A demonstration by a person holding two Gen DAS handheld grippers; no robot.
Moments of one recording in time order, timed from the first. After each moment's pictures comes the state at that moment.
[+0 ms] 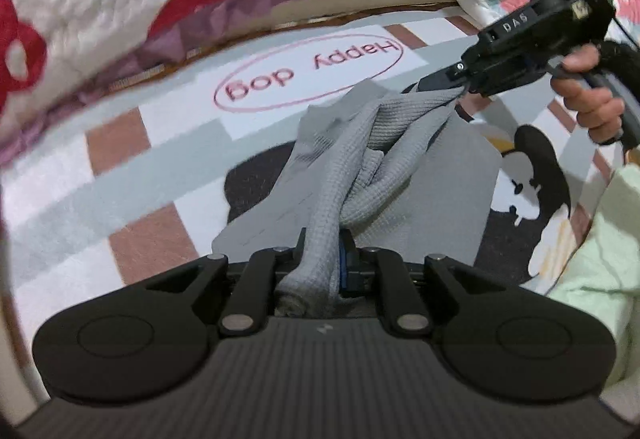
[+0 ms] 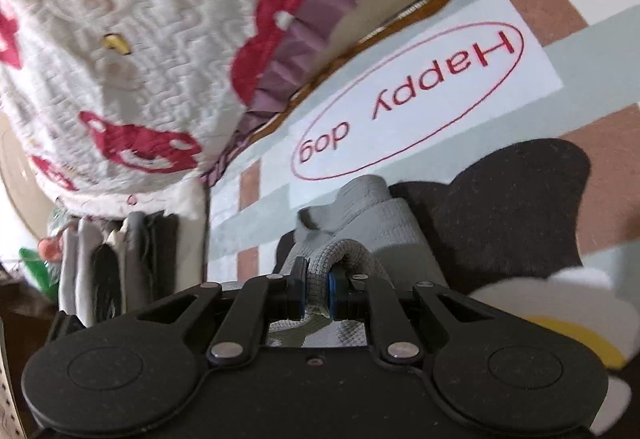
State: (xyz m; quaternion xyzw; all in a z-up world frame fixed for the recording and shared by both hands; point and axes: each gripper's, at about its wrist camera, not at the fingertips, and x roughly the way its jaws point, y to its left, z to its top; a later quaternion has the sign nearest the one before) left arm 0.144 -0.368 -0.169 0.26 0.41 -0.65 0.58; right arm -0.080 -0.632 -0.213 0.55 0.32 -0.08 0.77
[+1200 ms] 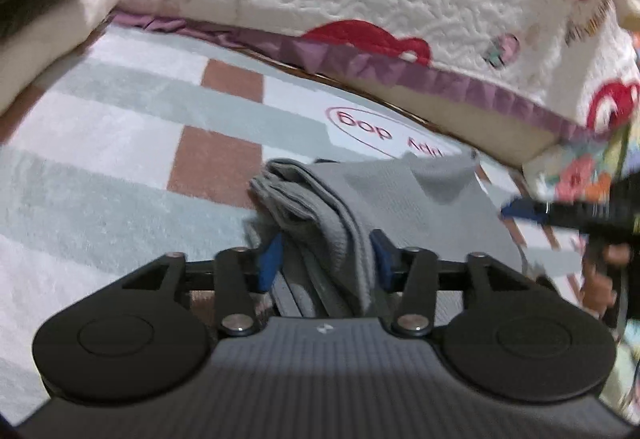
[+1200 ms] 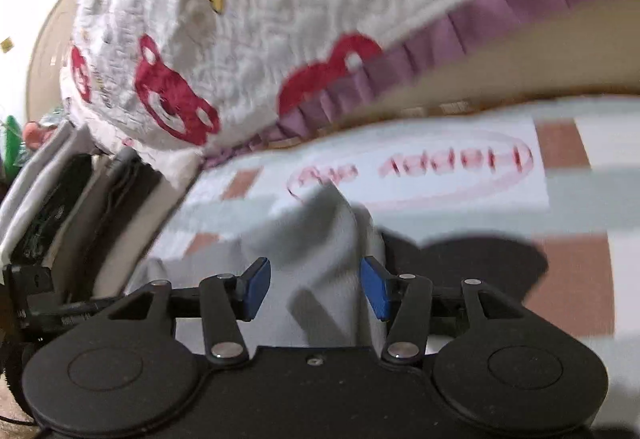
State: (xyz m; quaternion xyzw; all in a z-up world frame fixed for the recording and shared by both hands) left arm 0.162 -0.271 -0.229 -0.04 0.42 -0.55 0.72; right arm -0.116 -0.583 -0.204 0.30 0.28 -0.09 0.91
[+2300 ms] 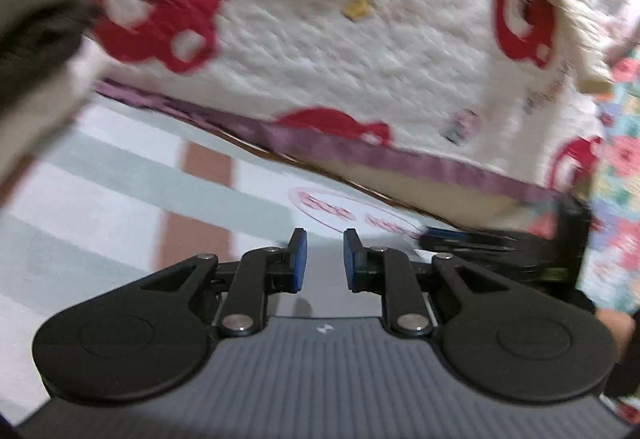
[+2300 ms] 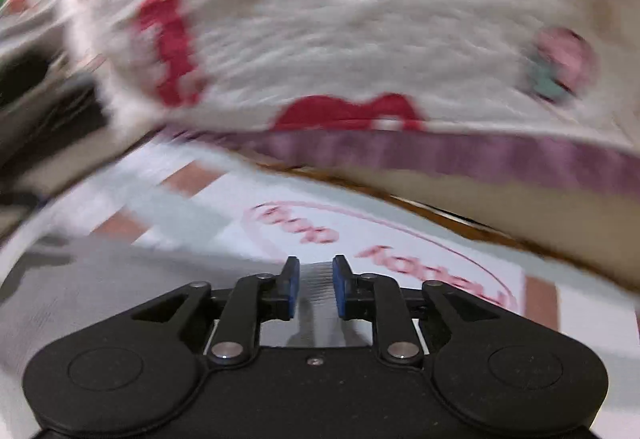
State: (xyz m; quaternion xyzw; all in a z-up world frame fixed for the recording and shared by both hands) left arm 0.166 -0.262 -0.190 -0.09 0.35 -0.58 0.73; right arm -0.032 -0.537 -0.184 0.02 0.32 -0.13 0.94
